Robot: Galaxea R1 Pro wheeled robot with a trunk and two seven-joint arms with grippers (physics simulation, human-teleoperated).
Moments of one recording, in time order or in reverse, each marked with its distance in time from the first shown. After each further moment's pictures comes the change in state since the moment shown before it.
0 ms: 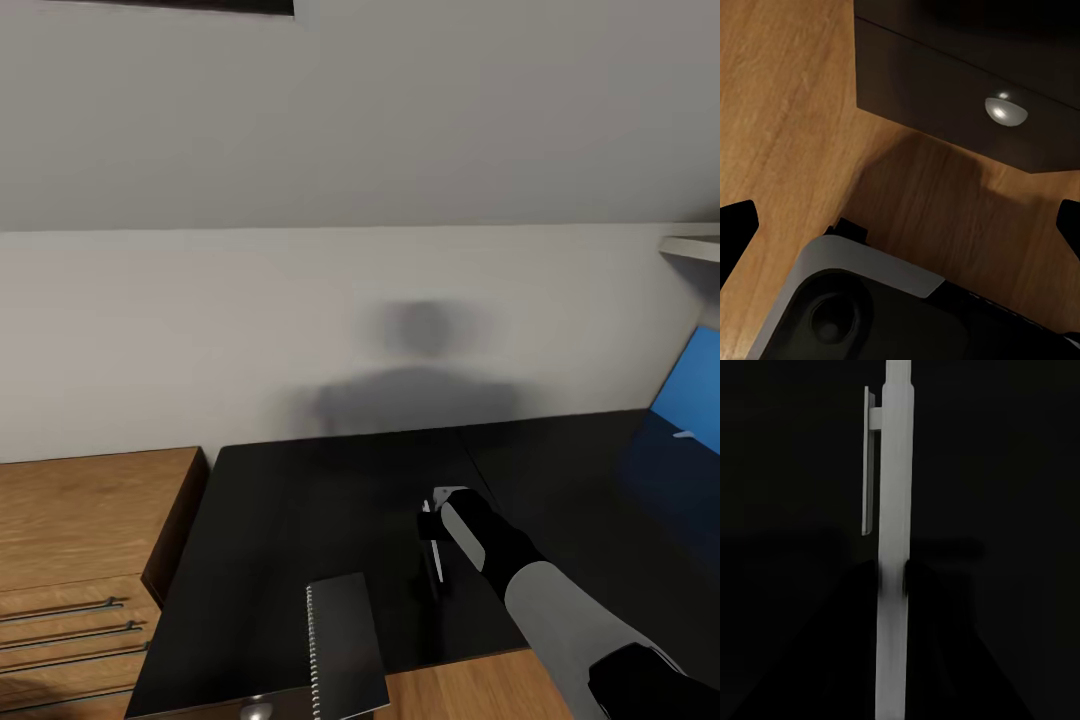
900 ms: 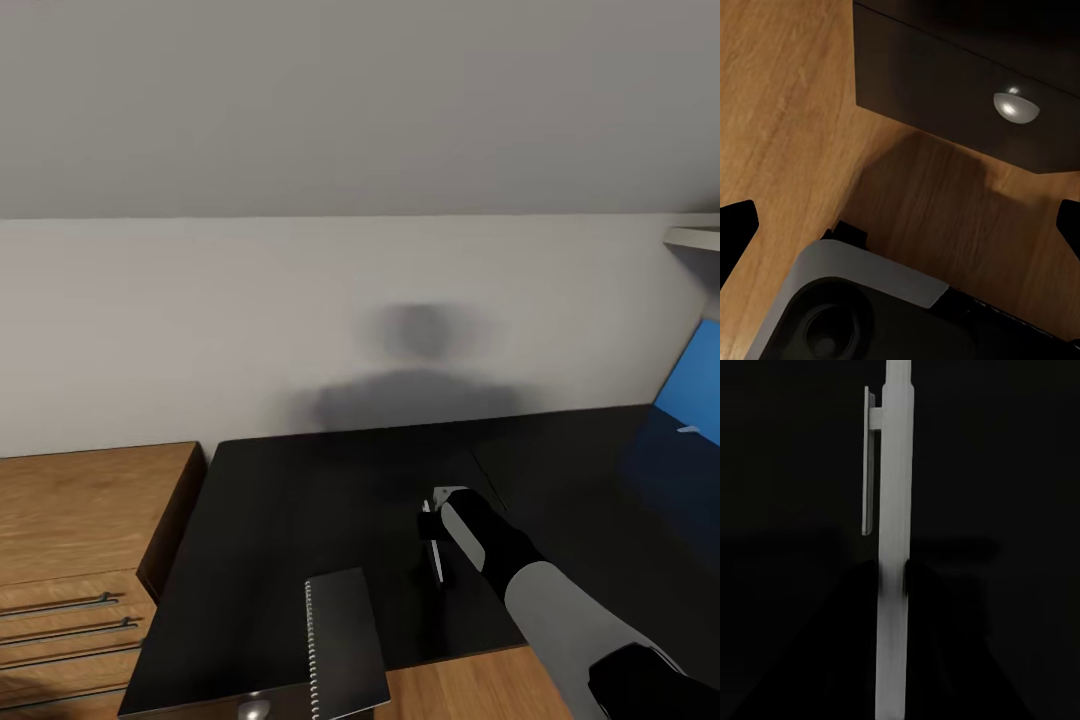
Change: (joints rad) left arm 0.000 0.000 0.000 0.000 0.000 0.000 0.000; right arm 0.000 0.000 0.001 -0.001 0.001 0.000 0.000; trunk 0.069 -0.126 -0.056
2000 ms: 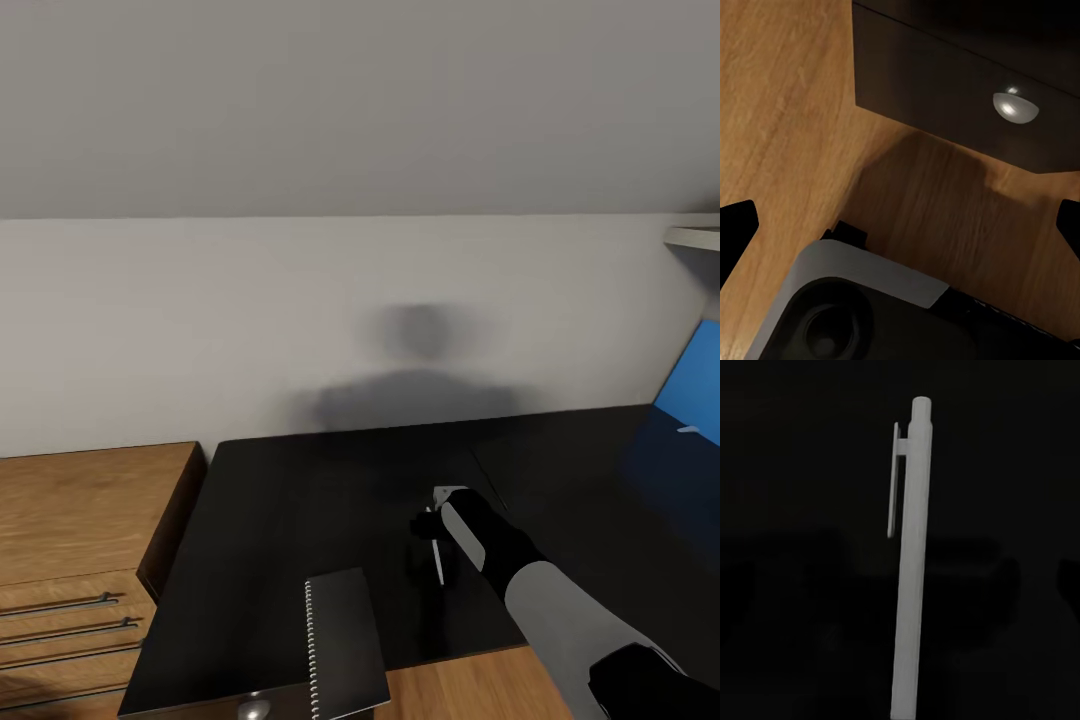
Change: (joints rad) left arm 0.000 0.000 0.000 0.000 0.000 0.000 -0.001; right arm 0.000 -0.001 0.000 -0.003 -0.003 0.001 -0.001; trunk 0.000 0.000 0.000
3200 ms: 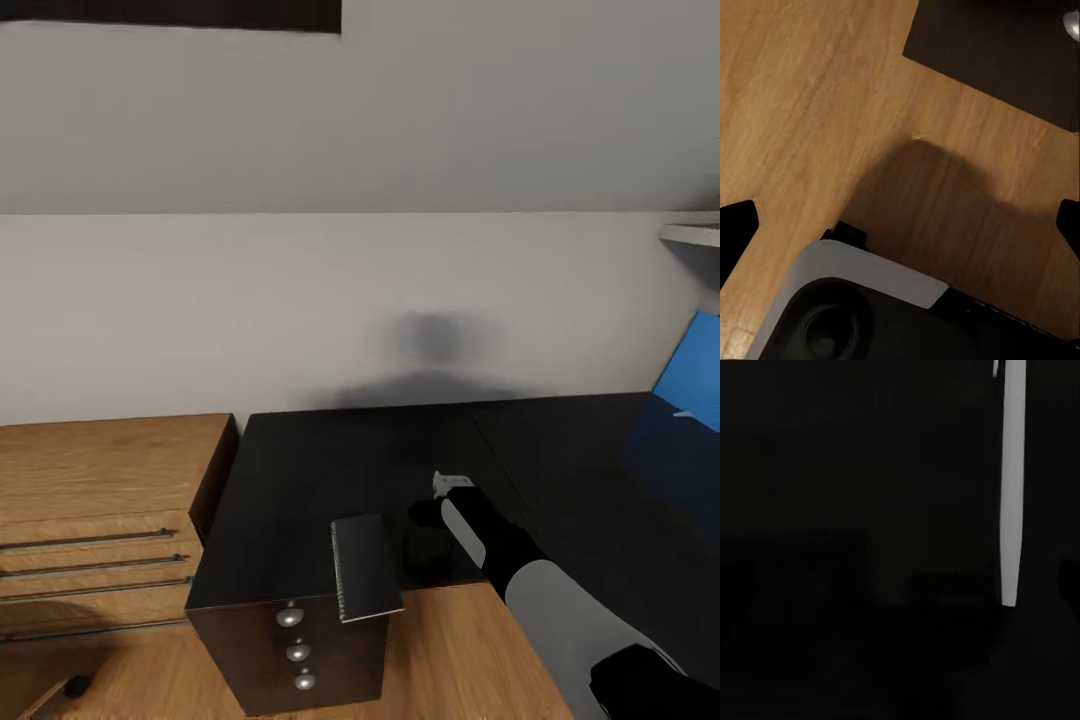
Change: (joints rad) left arm 0.000 0.000 0.000 0.000 0.000 0.000 0.000; right arm 0.000 0.000 -0.006 -0.025 0.000 -0.092 0.001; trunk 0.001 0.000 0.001
